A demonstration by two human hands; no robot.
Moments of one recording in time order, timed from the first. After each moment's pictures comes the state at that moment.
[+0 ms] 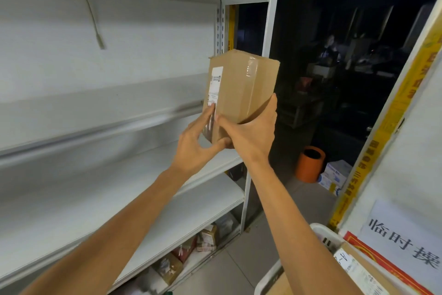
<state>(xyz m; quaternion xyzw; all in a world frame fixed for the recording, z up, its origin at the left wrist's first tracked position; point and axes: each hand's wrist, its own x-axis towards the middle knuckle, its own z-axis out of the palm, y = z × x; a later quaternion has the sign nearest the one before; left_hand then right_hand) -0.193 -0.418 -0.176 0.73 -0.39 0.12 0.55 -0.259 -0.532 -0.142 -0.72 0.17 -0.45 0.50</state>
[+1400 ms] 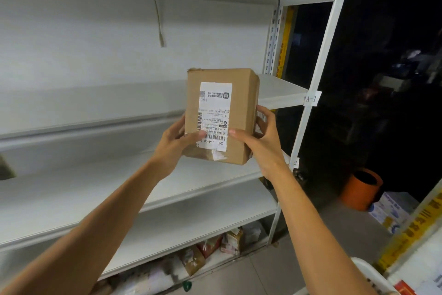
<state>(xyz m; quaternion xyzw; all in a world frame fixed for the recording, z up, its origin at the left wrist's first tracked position) -0.176 -0.321 -0.174 0.64 -0.25 -0.04 0.73 -0.226 -0.522 -0.169 -0.67 -0.05 -0.19 0.71</state>
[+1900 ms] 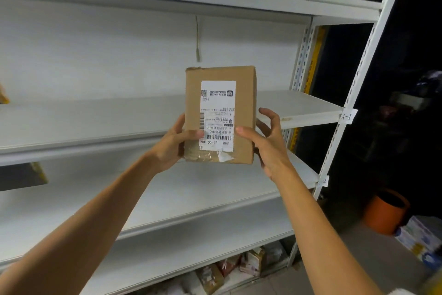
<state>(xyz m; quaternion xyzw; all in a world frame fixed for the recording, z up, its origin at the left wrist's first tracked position) -0.131 -0.195 -0.146 0.63 -0.24 -0.11 0.73 -0.187 -0.410 -0.141 -0.64 -0.07 -0.16 0.75</state>
